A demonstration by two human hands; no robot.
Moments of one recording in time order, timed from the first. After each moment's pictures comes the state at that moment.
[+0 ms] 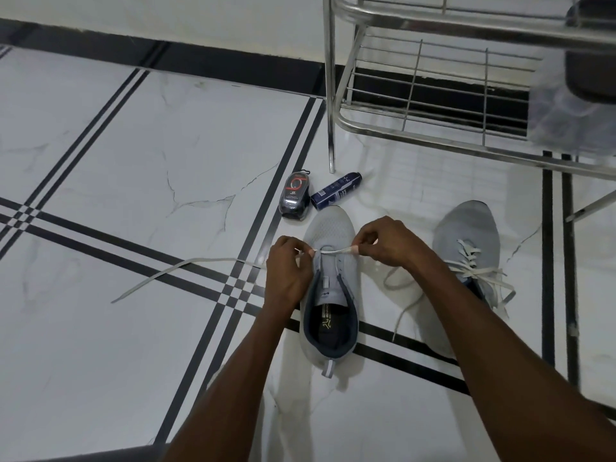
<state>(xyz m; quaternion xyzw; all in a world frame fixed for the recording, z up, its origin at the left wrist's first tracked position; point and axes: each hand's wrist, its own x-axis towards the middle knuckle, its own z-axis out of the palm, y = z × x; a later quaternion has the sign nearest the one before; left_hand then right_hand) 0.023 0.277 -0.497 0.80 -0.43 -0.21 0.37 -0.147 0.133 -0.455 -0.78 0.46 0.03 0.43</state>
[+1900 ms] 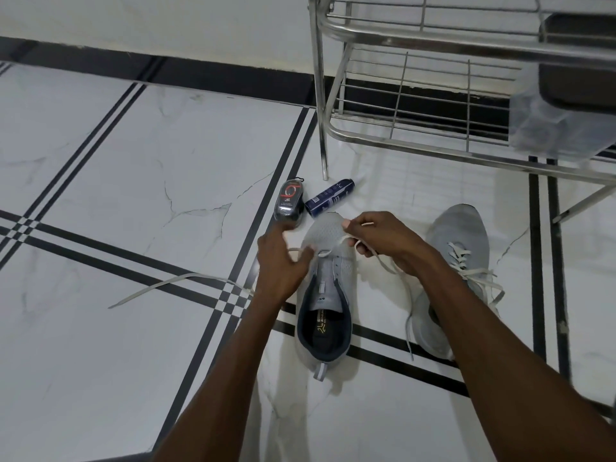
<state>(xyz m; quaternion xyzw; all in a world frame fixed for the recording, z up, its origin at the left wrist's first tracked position) 0.032 0.271 -0.470 0.78 -0.44 -0.24 0.37 -0.144 0.139 -0.423 -0.58 0.50 -0.10 0.64</state>
